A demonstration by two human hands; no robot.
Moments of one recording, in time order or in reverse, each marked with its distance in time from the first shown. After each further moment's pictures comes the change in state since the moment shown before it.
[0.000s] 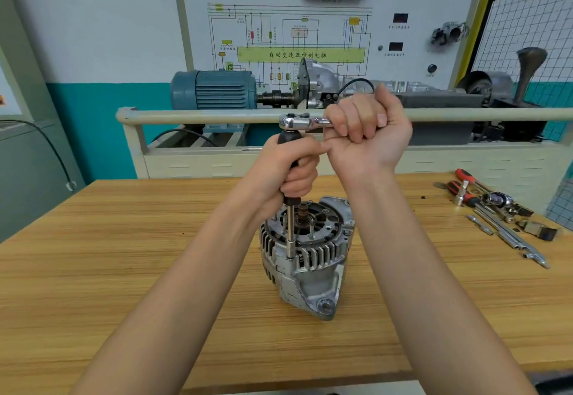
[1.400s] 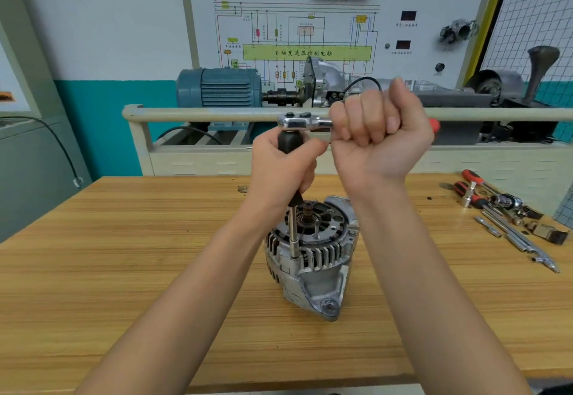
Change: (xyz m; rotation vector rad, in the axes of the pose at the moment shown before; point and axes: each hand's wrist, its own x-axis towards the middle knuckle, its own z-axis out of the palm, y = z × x) left_hand -0.005 -0.009 0.006 0.114 0.301 0.277; right_hand -0.014 0.006 0.009 -0.269 -0.217 -0.101
